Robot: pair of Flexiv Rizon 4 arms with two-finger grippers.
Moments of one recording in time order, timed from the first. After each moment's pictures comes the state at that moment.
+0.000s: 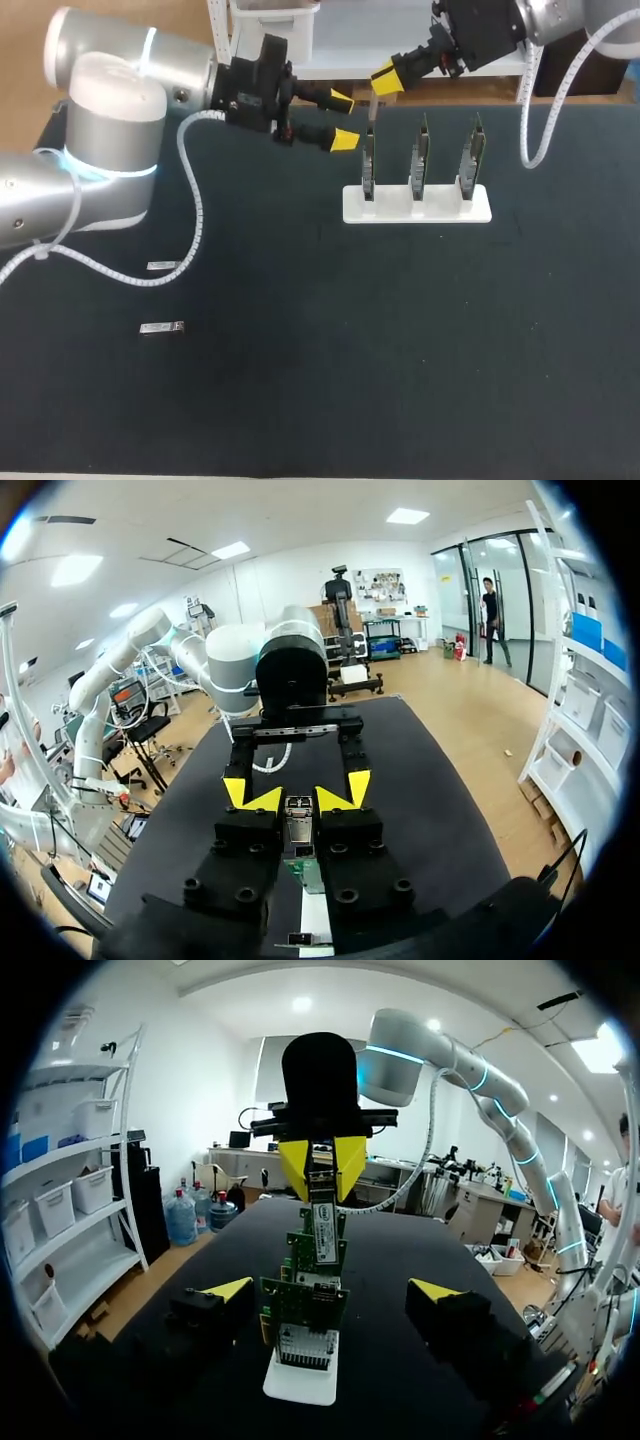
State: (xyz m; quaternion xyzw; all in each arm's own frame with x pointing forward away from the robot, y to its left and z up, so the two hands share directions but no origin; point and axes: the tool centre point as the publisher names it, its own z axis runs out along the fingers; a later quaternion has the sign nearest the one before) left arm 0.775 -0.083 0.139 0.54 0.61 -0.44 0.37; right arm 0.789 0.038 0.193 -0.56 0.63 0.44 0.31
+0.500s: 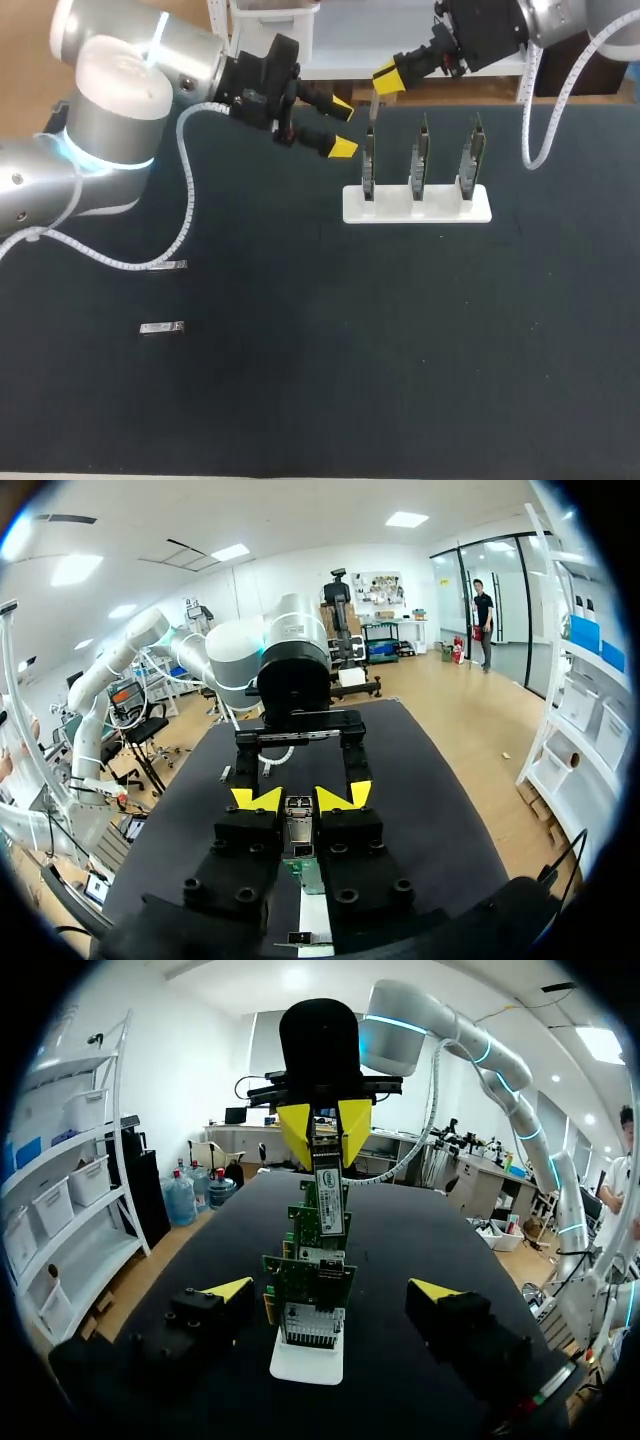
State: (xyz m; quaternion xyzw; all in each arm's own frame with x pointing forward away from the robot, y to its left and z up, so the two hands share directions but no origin) left arm 0.778 -0.079 0.126 0.58 0.63 -0.40 0.34; right arm 0.789 0.036 0.194 -0.56 0.63 0.44 0.32
